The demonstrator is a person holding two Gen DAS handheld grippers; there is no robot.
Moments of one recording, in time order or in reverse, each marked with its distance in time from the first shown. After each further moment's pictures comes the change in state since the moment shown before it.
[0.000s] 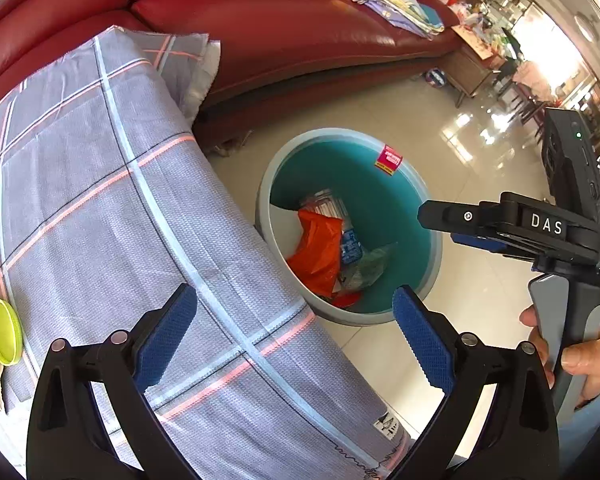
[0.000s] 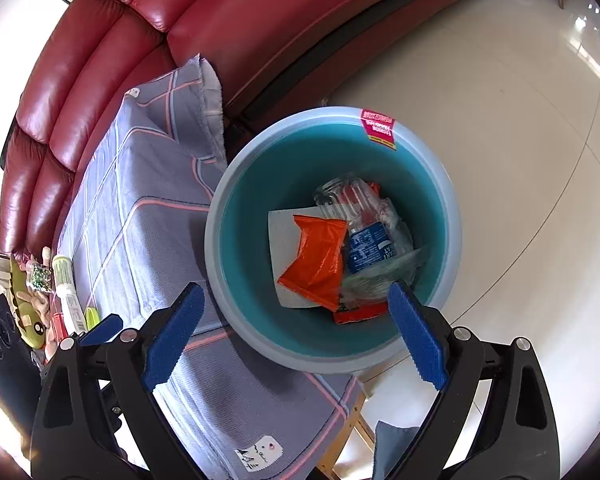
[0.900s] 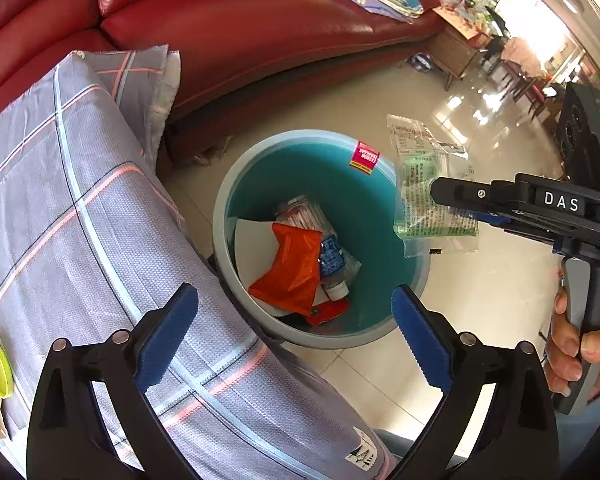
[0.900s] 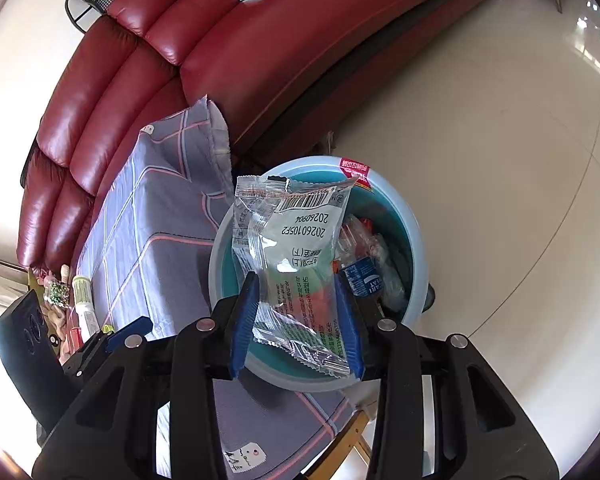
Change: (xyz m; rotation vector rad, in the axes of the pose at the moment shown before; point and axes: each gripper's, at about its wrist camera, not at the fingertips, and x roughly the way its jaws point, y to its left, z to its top) left arm 0.029 -0.036 0.020 0.092 0.018 0.001; right arm -0.029 -0.034 0.016 0.005 -0.094 0.080
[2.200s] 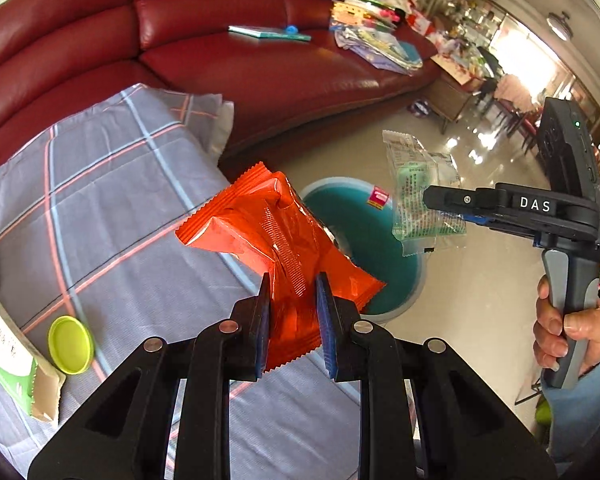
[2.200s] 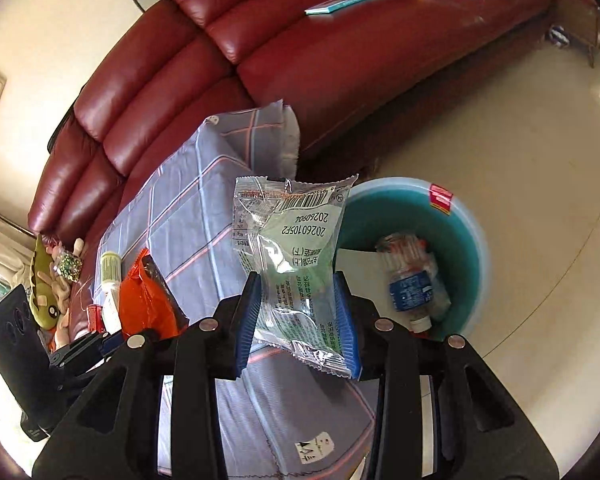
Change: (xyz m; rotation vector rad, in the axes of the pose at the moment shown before) left arm -0.103 0.053 -0.033 -0.012 -0.167 -0.013; right arm -0.032 0.088 -0.022 -0.145 -0.074 0.035
